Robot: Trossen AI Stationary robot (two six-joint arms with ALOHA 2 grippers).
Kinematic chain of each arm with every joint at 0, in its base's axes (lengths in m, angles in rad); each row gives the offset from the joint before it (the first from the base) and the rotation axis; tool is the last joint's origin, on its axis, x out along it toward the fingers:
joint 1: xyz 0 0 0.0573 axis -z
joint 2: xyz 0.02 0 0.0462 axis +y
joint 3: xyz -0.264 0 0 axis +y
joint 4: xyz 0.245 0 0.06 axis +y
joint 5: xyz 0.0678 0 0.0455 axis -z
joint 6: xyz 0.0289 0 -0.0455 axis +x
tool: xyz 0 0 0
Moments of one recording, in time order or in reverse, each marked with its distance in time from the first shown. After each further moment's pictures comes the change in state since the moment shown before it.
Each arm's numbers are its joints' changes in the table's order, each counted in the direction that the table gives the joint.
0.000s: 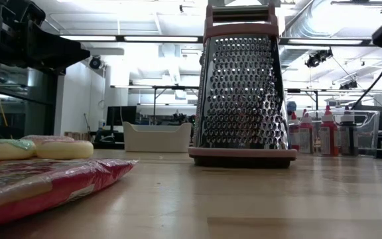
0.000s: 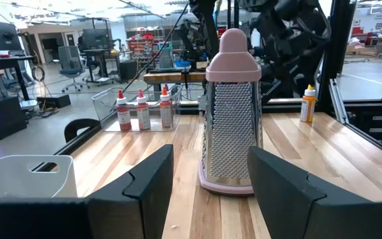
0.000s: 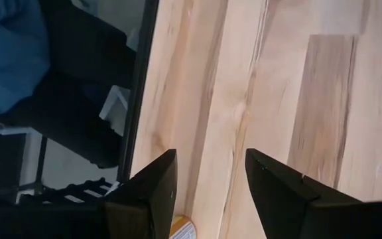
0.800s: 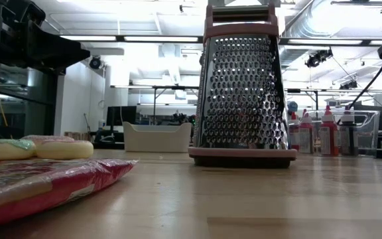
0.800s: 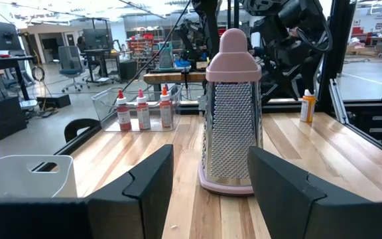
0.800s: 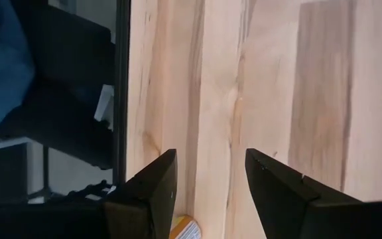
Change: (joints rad) left arm 0.000 0.000 0.000 0.000 0.000 0.000; right arm -0.005 0.061 0.000 0.001 0.005 0.105
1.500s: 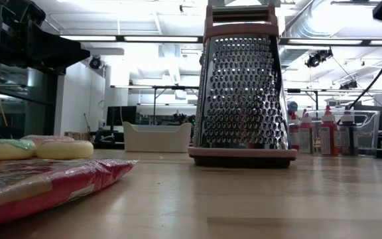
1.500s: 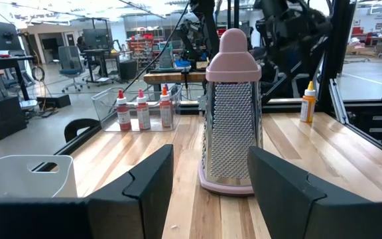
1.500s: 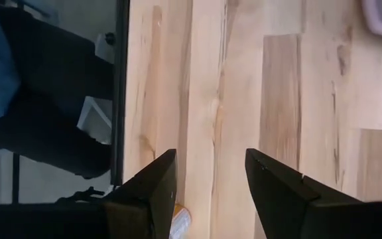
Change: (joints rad) left arm 0.000 0.000 0.000 0.000 0.000 0.000; right arm -0.039 -0.048 -0.191 0.266 0.125 0.012
